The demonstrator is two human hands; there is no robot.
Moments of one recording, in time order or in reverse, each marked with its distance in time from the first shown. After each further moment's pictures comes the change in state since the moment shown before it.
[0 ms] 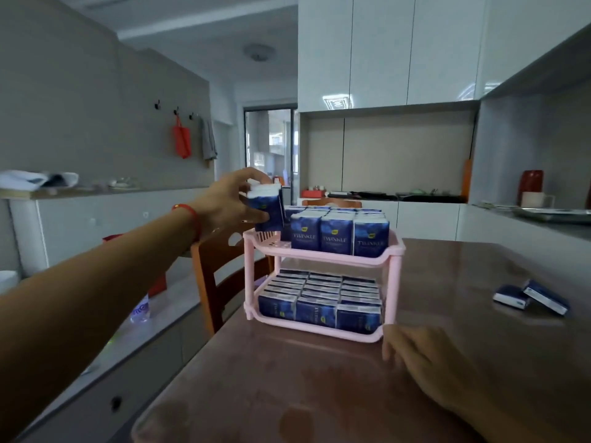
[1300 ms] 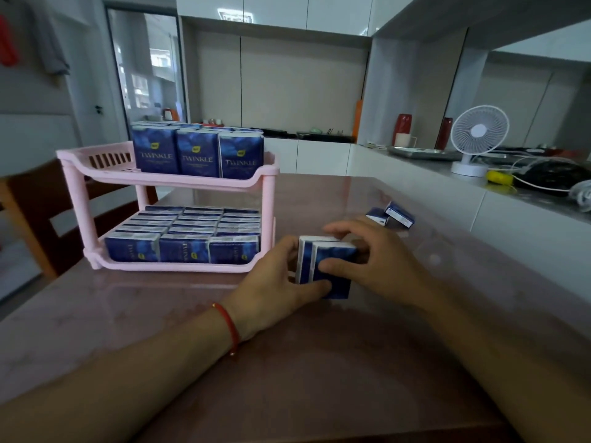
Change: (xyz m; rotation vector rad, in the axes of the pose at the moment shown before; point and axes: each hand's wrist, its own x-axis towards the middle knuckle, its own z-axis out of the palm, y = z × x) left_hand -0.114 0.019 0.296 -0.469 -0.366 0.014; right_hand -0.032 0.048 -0.088 -0.061 0.046 0.061
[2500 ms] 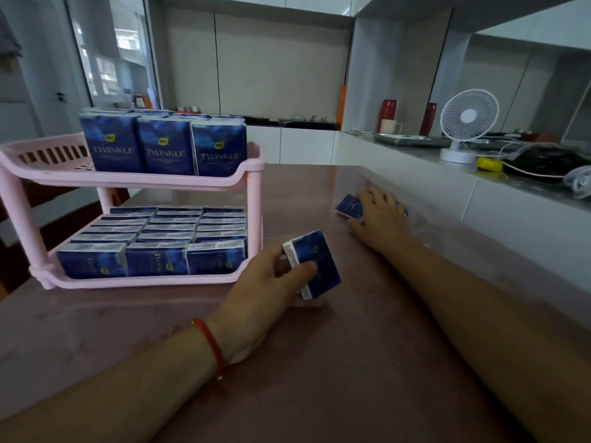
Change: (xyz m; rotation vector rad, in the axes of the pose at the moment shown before) left_hand 0.010 0.002 0.005 -0.481 0.036 -0.230; right_hand 0.090 0.146 0.011 -0.779 0.061 0.411
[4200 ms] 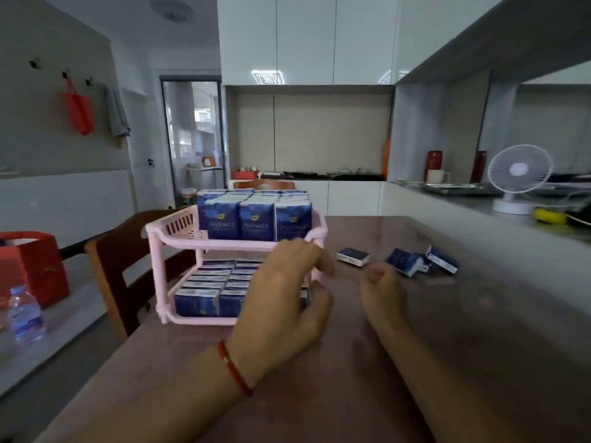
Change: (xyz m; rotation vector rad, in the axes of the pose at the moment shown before) left_hand -0.054 0.092 -0.031 1.087 0.256 0.972; right_hand -0.086 -0.133 -0.056 1.025 0.039 0.414
